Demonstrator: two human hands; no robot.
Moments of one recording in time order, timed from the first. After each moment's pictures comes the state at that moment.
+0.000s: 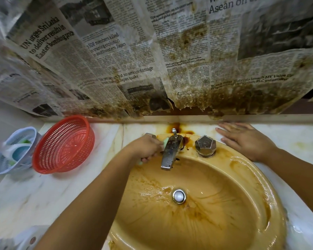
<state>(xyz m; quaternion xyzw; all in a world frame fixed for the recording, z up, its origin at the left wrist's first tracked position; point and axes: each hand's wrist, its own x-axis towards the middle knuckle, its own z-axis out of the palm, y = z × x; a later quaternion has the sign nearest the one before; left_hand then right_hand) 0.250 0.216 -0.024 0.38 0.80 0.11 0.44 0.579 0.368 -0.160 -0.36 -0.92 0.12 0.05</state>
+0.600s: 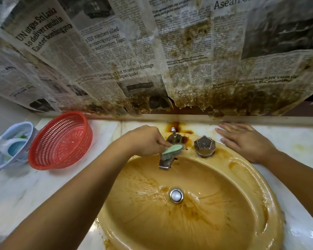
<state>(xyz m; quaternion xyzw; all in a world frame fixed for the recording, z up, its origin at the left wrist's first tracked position) 0.261 0.231 0.016 0.68 0.69 -0.13 0.22 0.580 0.372 -0.166 -0.36 -0.92 0.13 0.07</state>
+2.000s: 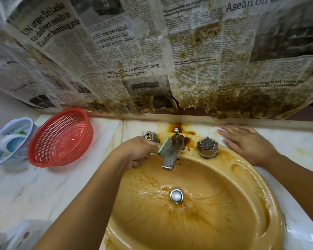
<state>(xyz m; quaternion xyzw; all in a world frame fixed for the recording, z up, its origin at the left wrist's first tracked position) 0.242 0.195 -0.012 0.29 0.80 0.18 0.50 0.578 0.370 -0.162 -0.36 -0.92 0.13 0.07</state>
